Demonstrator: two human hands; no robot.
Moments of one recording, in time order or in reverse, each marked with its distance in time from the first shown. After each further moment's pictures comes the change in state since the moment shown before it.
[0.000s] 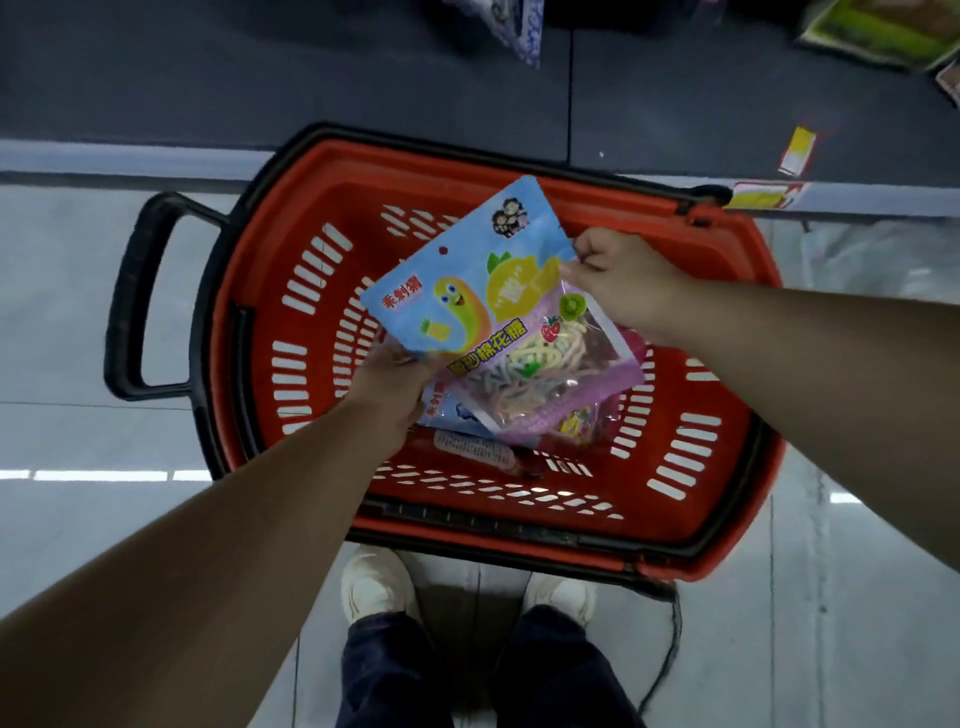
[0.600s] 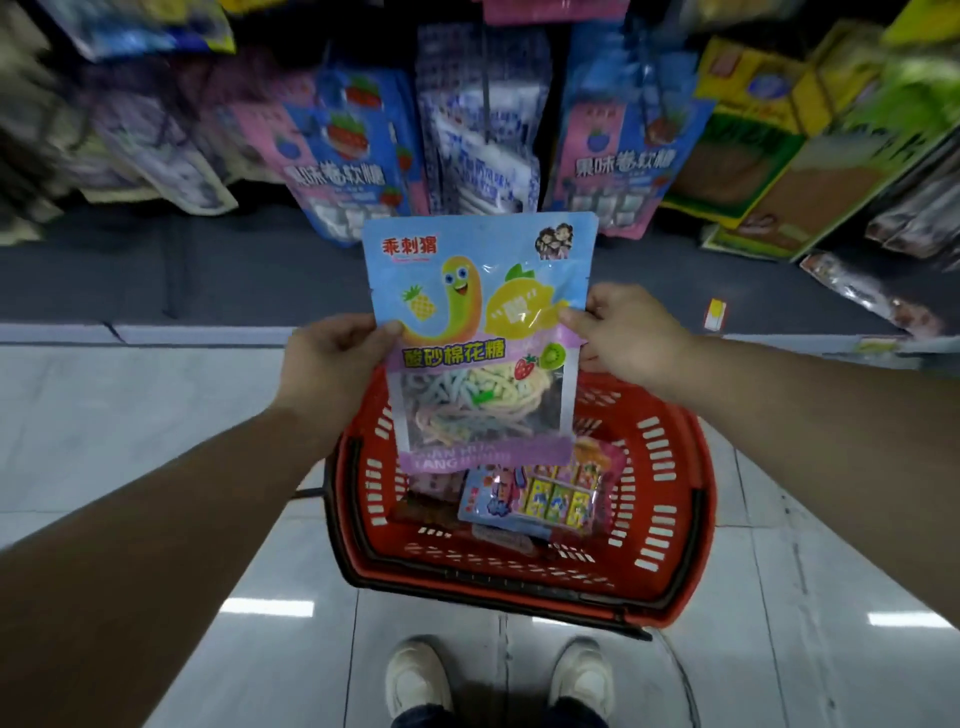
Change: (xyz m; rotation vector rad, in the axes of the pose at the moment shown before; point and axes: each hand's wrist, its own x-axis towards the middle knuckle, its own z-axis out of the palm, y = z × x) left_hand -0.162 0.188 -0.071 0.213 0.136 0.733; right_hand -0.111 -0.191 -0.073 -0.090 0.157 -0.097
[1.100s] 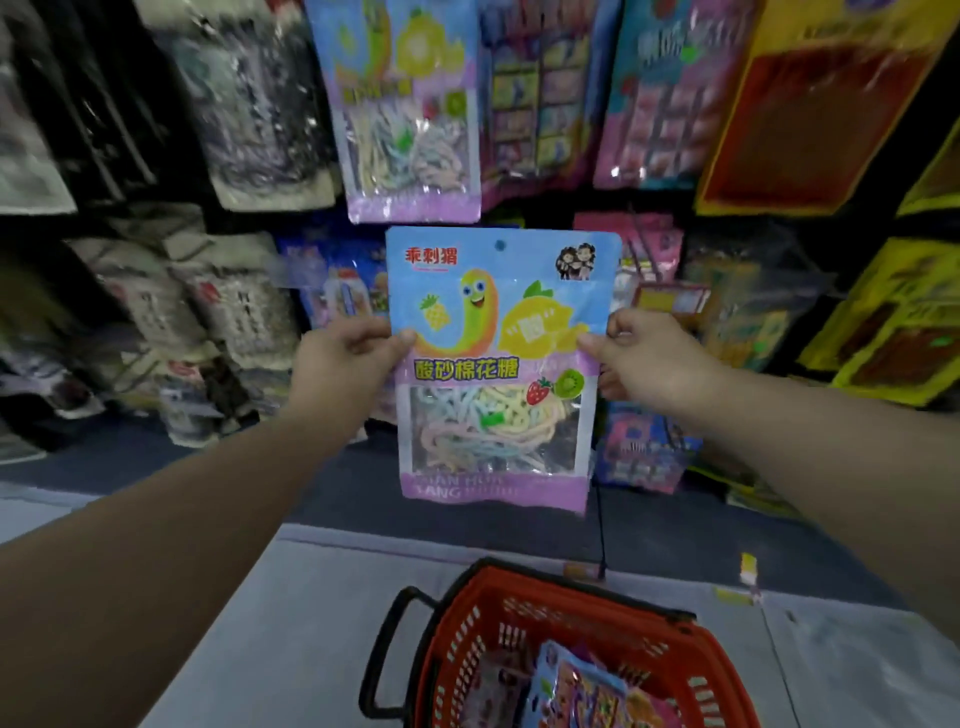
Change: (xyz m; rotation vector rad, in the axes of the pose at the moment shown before) left_hand 0.015 0.255 -0.156 -0.058 0.218 0.412; right_hand -0.062 -0.286 -0.113 0.126 0.119 -0.320
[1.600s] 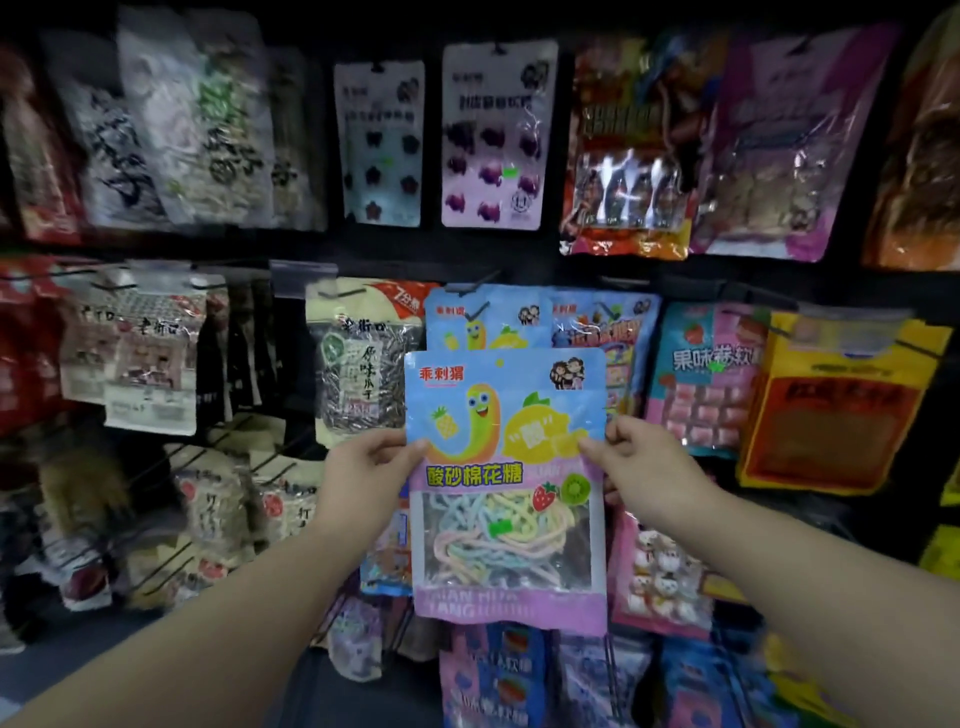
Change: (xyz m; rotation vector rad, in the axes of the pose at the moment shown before) left_hand 0.085 0.091 -0.063 -0.118 0.103 0.145; right_hand 0.057 -0.145 -0.003 -0.053 0.158 -0.289
